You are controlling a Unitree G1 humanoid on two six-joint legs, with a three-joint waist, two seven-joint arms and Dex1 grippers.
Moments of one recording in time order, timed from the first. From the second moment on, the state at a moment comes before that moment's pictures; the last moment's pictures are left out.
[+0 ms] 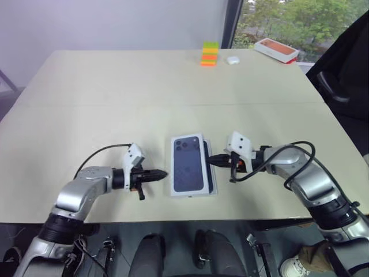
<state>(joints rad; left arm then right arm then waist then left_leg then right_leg) -0.29 0.60 -0.14 -0.06 -0.49 0.61 -1.02 -0.45 -0.73 0.27 -0.18 0.31 0.50 0.94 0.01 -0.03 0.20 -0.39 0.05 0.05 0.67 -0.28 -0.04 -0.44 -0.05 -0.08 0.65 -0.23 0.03</state>
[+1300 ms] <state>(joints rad) -0.32 0.49 -0.11 -0.07 -0.48 0.64 -0.98 -0.41 -0.76 0.27 -0.15 0.14 0.44 1.00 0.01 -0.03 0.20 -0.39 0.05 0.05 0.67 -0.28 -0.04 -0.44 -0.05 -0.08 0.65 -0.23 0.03</state>
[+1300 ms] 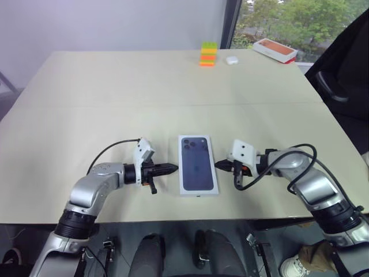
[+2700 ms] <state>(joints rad) -0.35 0.56 -0.18 -0.06 -0.42 0.51 -1.16 -0.35 -0.75 0.24 -0.25 0.26 0.48 1.15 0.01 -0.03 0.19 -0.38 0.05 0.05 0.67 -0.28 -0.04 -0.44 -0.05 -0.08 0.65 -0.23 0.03</state>
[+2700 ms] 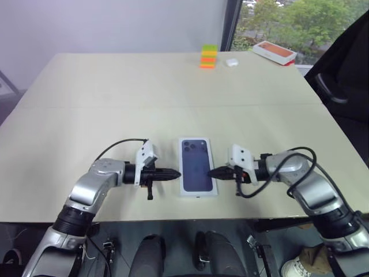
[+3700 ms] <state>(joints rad) -0.47 0.74 0.13 0.25 -0.44 0.40 -1.15 -0.59 -0.75 0.02 0.19 0.37 0.32 1.22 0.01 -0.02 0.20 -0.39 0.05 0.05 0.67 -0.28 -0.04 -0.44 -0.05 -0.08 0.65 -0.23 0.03</state>
